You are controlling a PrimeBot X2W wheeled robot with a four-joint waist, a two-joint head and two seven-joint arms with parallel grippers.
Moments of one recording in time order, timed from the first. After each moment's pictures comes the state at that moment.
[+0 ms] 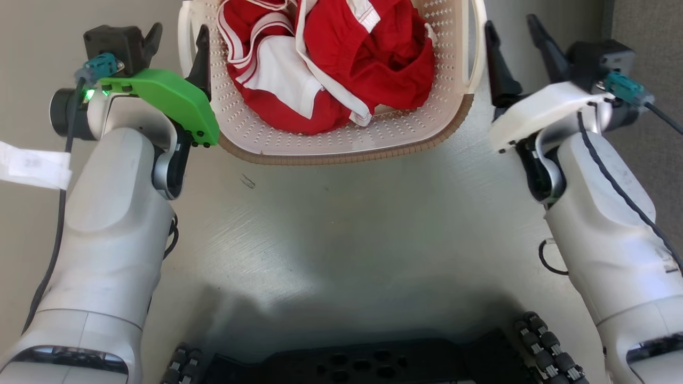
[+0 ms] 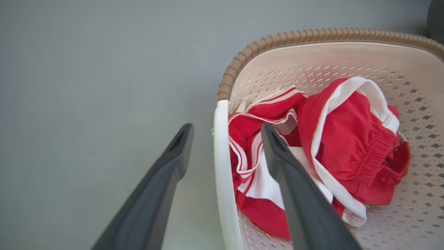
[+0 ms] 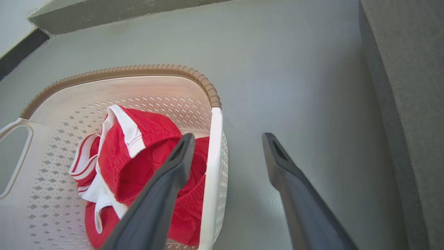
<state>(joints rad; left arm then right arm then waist) -0.91 0.04 -0.32 0.79 -0.40 -0.06 -0.11 -0.72 -0.10 0.27 0.63 0.28 0.04 -0.25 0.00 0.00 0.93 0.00</state>
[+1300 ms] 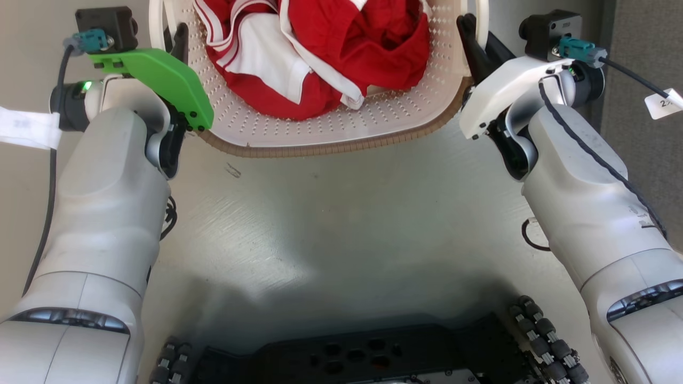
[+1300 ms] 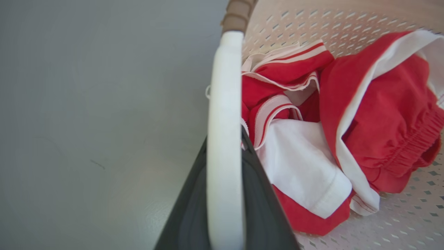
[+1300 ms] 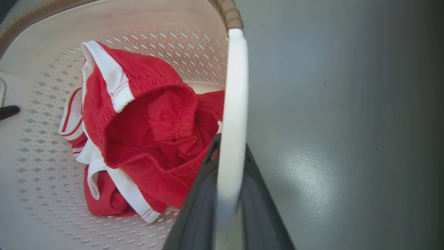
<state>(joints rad) -1.07 0.01 -0.31 1.08 -0.46 -0.11 -0.10 -0.93 -0.04 0.37 0.94 0.31 0.11 -0.24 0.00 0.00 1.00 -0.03</state>
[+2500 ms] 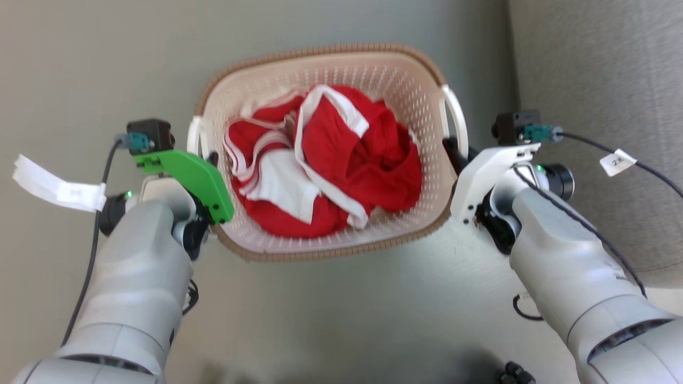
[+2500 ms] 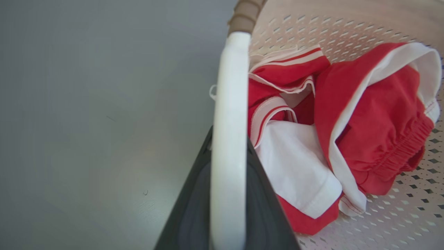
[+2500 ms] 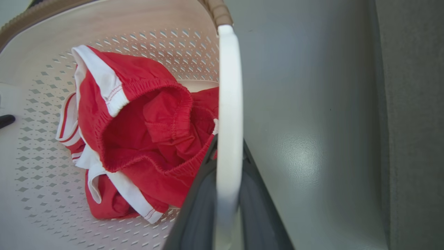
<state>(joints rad) -0.91 -0.03 -0.32 1.27 -0.54 -0.13 -0.03 -0.82 0.00 0.44 1.18 0.44 0.14 -0.16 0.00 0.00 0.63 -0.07</state>
